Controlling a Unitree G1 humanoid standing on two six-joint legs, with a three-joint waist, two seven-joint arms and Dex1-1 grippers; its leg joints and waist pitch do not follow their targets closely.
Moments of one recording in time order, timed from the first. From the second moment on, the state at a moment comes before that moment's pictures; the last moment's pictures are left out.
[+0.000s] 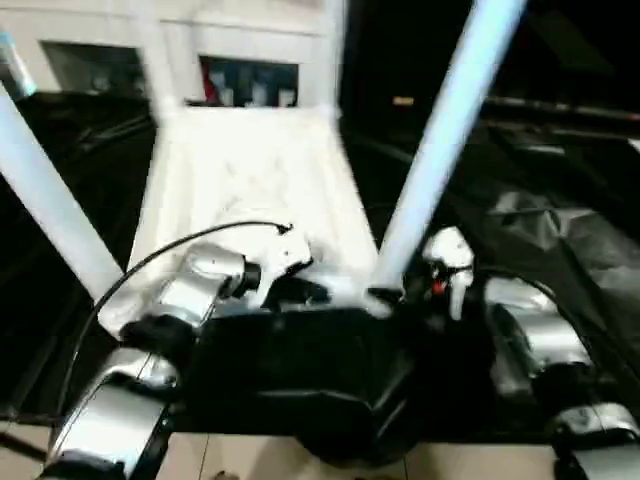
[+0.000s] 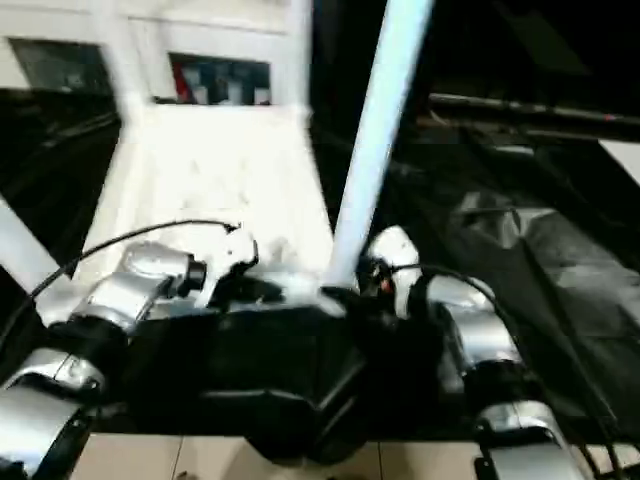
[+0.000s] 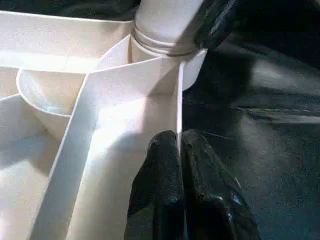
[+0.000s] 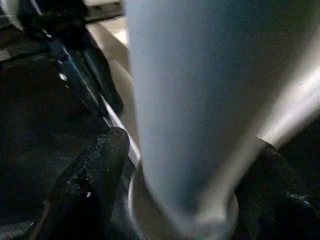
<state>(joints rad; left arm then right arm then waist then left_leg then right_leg) -0.68 0.28 -0.26 0.75 0.07 0.07 -1.25 -0.48 -0.33 0.09 0.65 0.15 0.00 1.13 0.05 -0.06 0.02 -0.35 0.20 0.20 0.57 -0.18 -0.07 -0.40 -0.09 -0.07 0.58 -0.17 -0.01</state>
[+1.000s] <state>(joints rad) -0.74 0.04 -0.24 0.86 0.16 0.16 -0.74 -0.58 -0.09 -0.07 0.77 0.07 0.10 0.32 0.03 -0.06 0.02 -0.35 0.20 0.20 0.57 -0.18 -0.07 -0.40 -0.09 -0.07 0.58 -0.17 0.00</state>
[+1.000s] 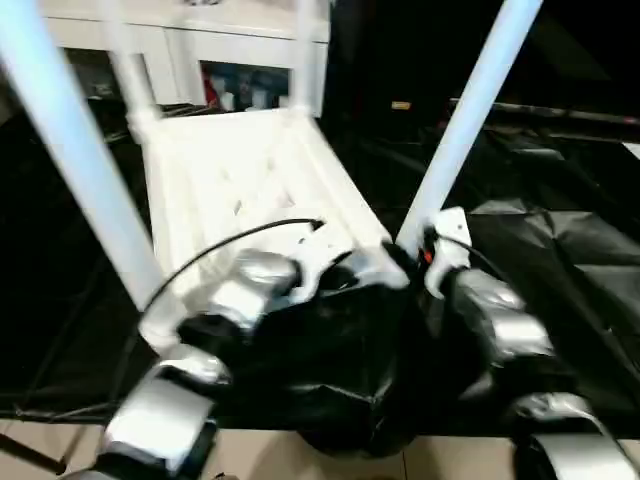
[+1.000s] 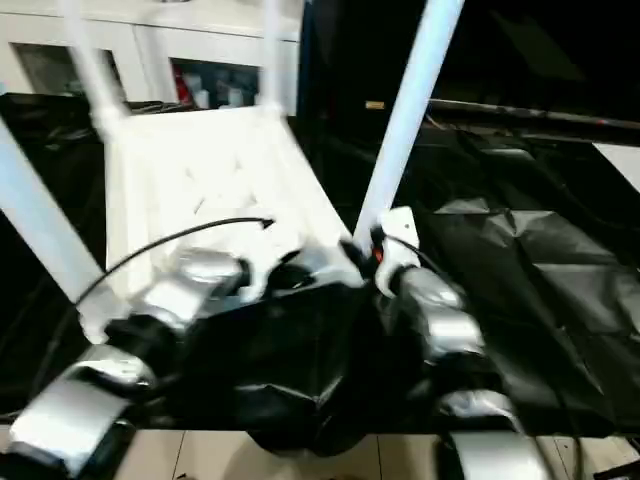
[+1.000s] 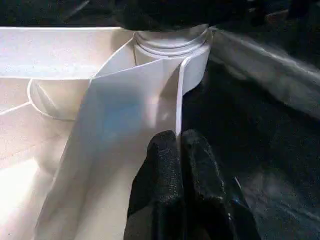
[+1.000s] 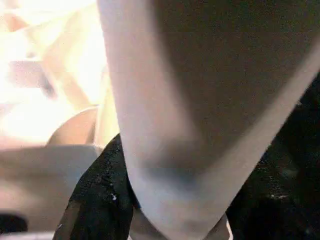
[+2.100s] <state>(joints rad) -0.66 0.32 -0.28 0.65 0.07 0.17 -1.30 -0.48 -0.33 0.09 0.64 0.16 0.06 1.17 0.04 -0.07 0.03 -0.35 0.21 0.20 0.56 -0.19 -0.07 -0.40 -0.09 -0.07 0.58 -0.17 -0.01</state>
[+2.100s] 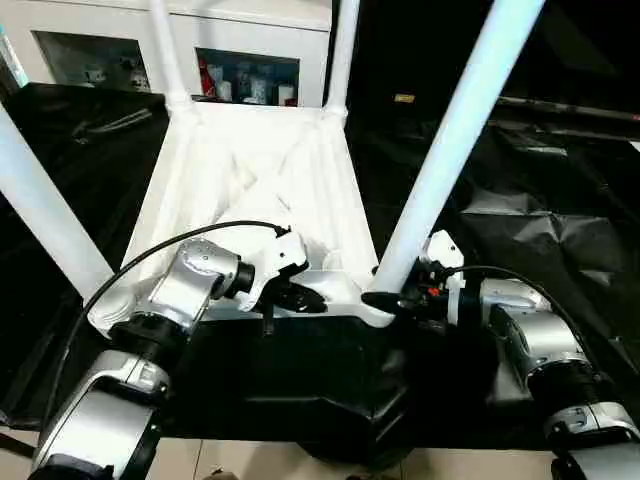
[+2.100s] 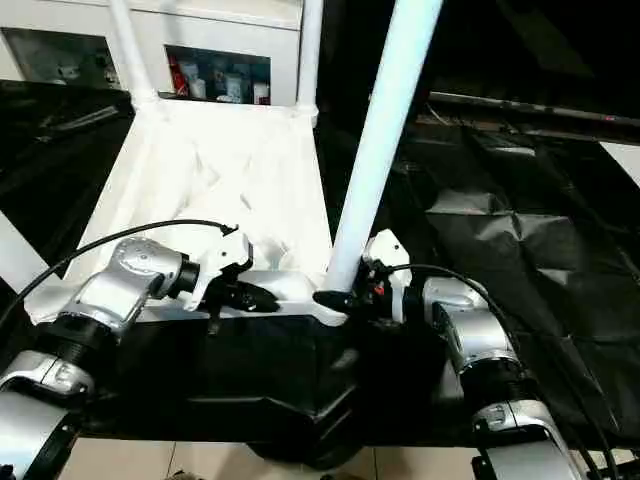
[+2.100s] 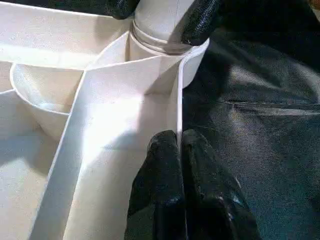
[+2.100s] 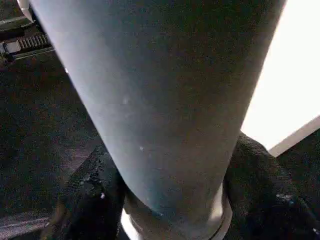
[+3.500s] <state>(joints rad) -0.71 0.14 -0.26 0.81 0.15 0.02 -0.89 -0.35 -0.38 -0.03 0.52 0.20 0.07 0.93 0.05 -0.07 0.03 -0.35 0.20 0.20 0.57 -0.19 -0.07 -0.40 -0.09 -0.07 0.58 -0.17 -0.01</state>
